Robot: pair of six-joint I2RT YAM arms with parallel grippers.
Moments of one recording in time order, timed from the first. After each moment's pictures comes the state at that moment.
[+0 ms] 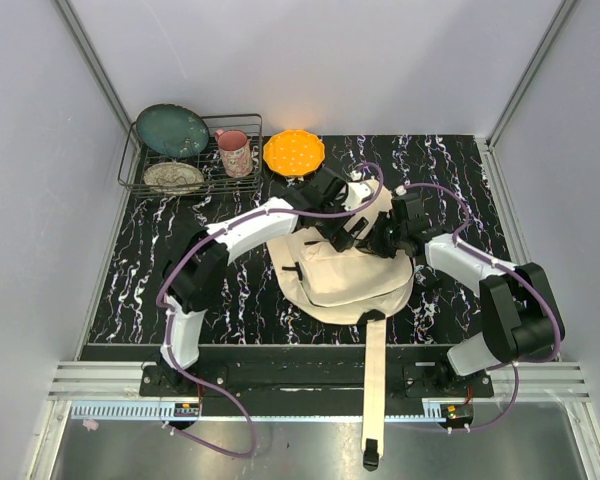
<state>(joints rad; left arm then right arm) -0.77 2.00 1.62 -0.48 0.18 0.13 0.34 1.50 0.84 -0.16 -0.25 0.75</state>
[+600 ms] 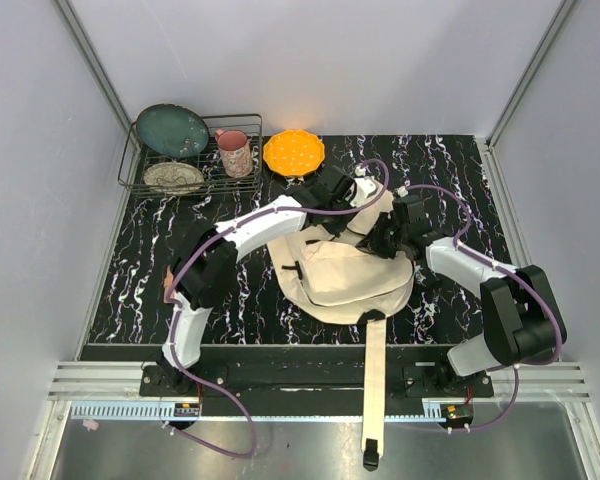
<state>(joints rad) -0.78 2.08 1.72 -0.49 0.08 0.10 0.34 1.48 0.80 -0.11 -0.25 0.77</state>
